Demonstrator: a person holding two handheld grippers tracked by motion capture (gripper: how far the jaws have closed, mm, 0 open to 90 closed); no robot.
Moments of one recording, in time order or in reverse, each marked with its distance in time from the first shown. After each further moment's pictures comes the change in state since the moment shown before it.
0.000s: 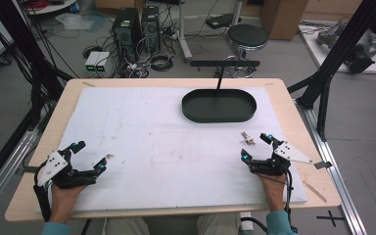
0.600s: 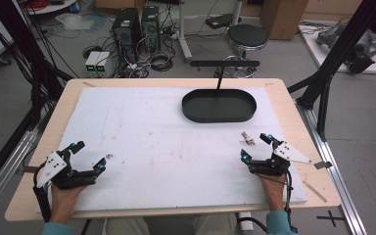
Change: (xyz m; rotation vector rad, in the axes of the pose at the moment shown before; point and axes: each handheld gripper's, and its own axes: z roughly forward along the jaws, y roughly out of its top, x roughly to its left) left arm -0.001 -0.001 -0.002 -0.016 0.006 0.002; right arm 0.001 0.000 0.000 0.004 0.000 -0.013
